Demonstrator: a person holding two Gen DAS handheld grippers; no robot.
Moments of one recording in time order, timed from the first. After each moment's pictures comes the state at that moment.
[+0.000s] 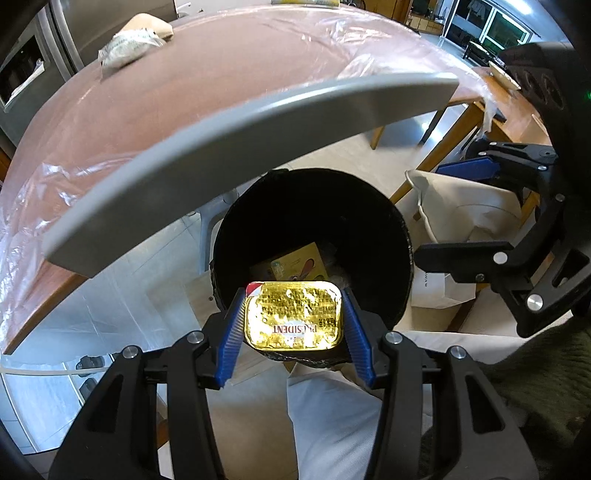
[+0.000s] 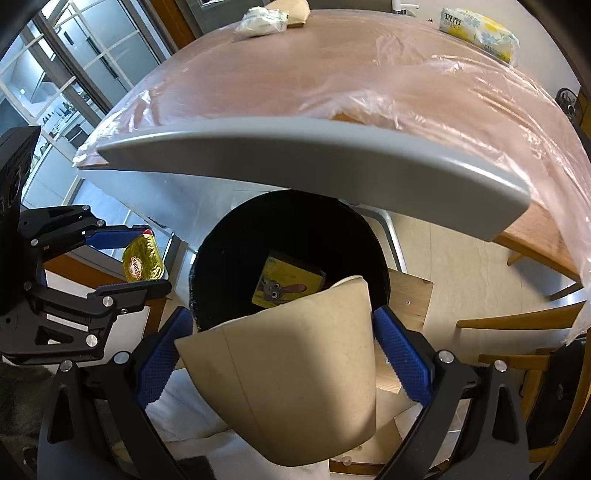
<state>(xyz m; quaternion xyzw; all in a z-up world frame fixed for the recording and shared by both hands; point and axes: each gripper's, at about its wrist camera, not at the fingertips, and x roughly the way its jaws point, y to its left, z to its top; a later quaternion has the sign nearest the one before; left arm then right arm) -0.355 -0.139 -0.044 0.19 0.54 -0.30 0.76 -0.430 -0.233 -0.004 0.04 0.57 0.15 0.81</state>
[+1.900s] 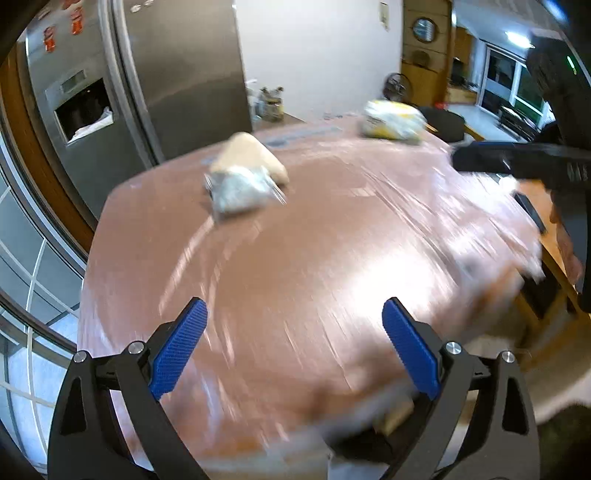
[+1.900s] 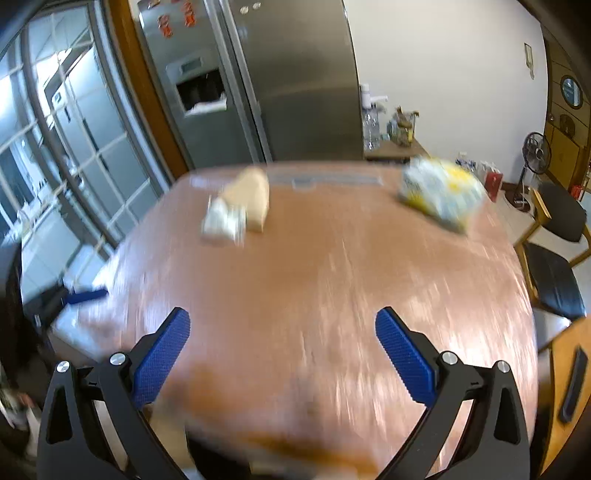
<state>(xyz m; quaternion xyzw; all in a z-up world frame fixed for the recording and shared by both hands) -0.240 -0.116 0.064 0.14 0.40 -0.23 0.88 -0.275 -0.267 0.148 0.07 0.41 0.11 0.90</state>
